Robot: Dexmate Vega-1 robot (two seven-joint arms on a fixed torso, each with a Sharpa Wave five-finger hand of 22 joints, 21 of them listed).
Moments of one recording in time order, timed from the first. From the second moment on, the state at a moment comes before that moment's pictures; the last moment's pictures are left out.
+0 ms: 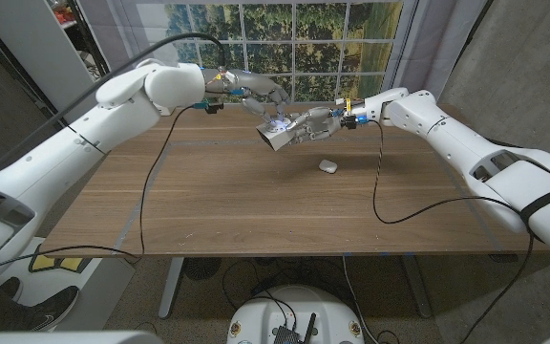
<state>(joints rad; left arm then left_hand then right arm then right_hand) 0.39 0.88 0.58 -1.90 0.38 -0.20 -0.59 1.09 0.10 0.09 -0.07 0.36 0.87 -0.13 0.30 0.38 0.26 -0.10 0.26 0.35 0.14 -0.04 0.19 0.19 0.21 0.10 0.22 0.20 -0.16 -0.45 -0.72 -1.07 0.67 -0.40 1.07 1.08 0.15 0.29 -0.18 0.22 0.32 -0.28 0.38 0.35 0.48 -0.04 0.43 0.47 0.61 -0.06 0.45 0.34 0.59 -0.05 0.23 0.18</state>
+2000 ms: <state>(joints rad) 0.26 0.81 0.62 -1.71 0.25 -0.53 -0.68 1.22 0.11 0.09 -0.12 0.35 1.01 -0.14 0.38 0.42 0.38 -0.20 0.30 0.35 0.19 -0.04 0.20 0.19 0.24 0.07 0.26 0.22 -0.02 -0.33 -0.79 -0.76 0.59 -0.38 1.34 1.06 0.16 0.29 -0.14 0.22 0.47 -0.13 0.37 0.35 0.48 -0.04 0.41 0.48 0.61 -0.06 0.43 0.35 0.58 -0.05 0.23 0.18</state>
